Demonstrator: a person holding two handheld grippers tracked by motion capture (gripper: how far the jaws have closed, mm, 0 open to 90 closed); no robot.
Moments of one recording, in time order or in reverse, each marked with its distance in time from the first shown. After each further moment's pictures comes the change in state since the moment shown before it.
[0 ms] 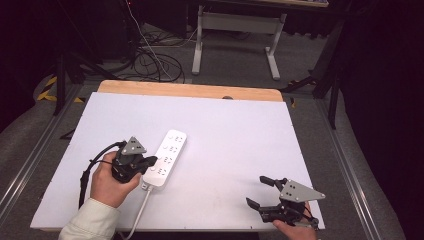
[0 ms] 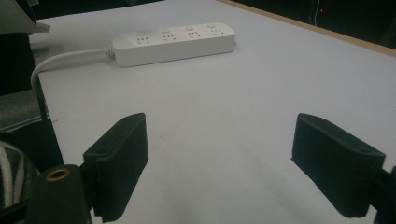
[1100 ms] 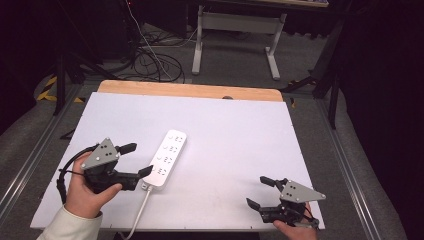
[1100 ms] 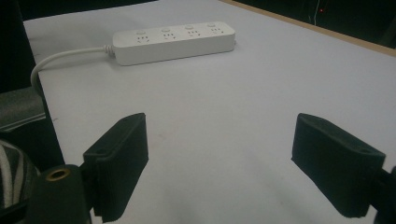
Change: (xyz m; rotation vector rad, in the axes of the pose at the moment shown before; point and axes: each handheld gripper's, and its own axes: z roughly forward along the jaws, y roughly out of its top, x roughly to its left) left arm 0.001 -0.017 -0.058 -0.323 -0.066 0.089; right arm 0.001 0.000 -0.001 0.004 -0.003 -0.003
